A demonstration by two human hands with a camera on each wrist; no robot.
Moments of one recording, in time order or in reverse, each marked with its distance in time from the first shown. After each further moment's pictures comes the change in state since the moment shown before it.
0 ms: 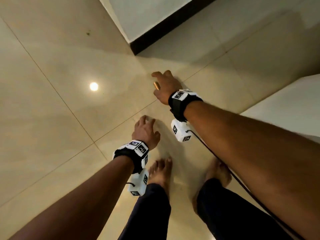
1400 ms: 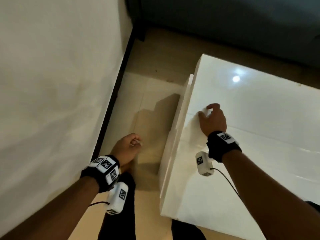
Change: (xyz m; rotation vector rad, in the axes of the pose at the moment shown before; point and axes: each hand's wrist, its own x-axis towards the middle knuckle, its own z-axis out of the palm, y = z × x) left_hand -0.080 0.508 -0.268 0.020 -0.277 0.484; right_hand -0.339 0.265 -0.464 0.668 0.915 0.904
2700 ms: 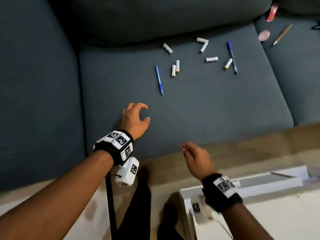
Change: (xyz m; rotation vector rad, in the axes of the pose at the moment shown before) left_hand 0.489 0.577 -0.164 0.454 0.101 0.543; right_hand 0.381 -0.248 -0.135 0.179 -0.049 -0.022
